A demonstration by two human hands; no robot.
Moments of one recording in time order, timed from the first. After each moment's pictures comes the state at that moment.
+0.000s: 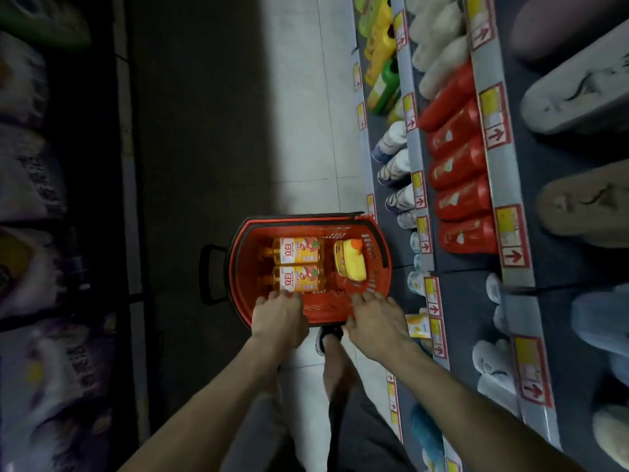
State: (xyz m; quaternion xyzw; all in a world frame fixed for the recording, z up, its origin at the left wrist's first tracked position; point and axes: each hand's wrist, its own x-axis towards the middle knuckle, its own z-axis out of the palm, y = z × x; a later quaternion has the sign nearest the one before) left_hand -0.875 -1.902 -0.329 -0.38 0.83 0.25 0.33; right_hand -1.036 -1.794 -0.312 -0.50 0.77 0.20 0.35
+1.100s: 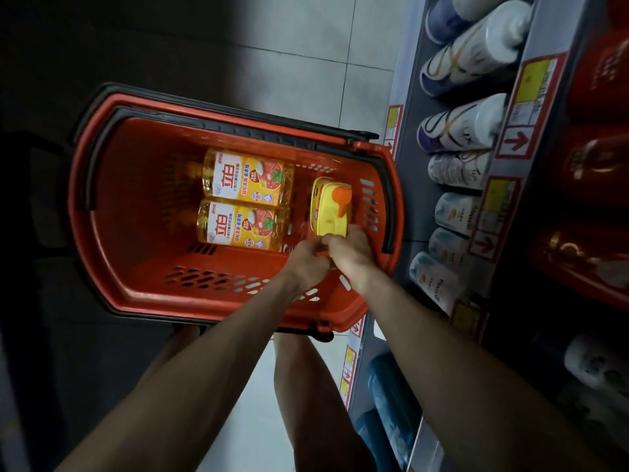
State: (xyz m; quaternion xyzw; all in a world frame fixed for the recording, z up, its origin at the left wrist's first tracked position) left_hand -1.032 -1.831 -0.657 -0.58 0.39 0.70 0.16; right_hand -1.137 -1.812 -0.658 -0.01 0.83 -0.05 0.56
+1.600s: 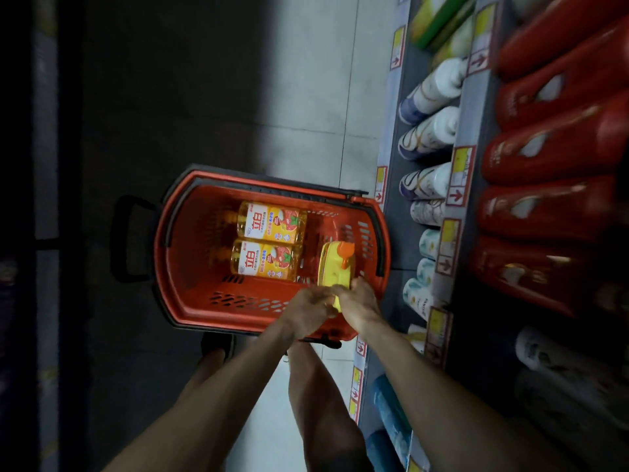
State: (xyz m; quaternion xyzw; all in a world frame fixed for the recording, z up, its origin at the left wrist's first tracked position) left_hand -0.994 -1.840 -0.544 -0.54 0.38 0.73 0.17; right_hand -1.118 -1.795 -0.548 -0.05 0.82 -0.05 0.57
